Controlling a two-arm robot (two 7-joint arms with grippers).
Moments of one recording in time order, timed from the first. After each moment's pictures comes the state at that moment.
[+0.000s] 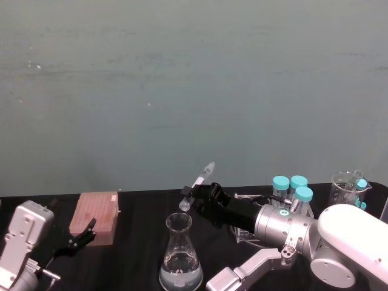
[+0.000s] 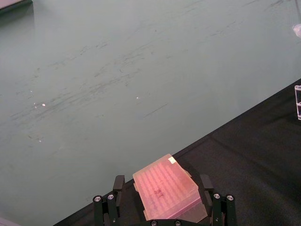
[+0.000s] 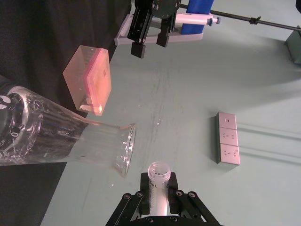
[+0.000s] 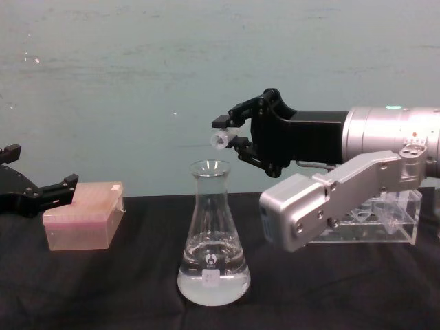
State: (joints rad) left arm -0.20 0.60 0.45 -1.41 -0.25 -0.12 0.03; right arm 0.73 0.44 -0.91 -1.16 -1.03 -0.42 -0.15
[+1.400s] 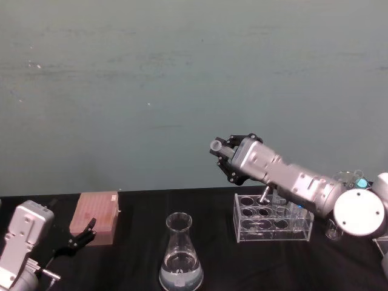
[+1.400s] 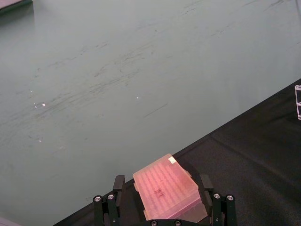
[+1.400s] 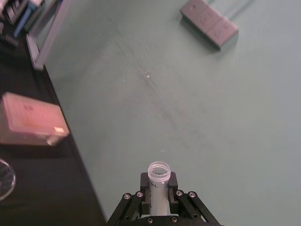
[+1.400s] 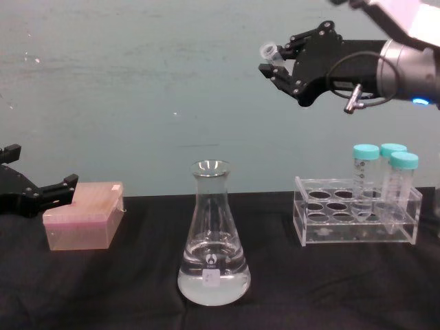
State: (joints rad) left arm -0.20 0.60 0.45 -1.41 -0.25 -0.12 0.03; right arm 0.63 0.35 -0.54 -1.25 -0.25 -0.22 0.33
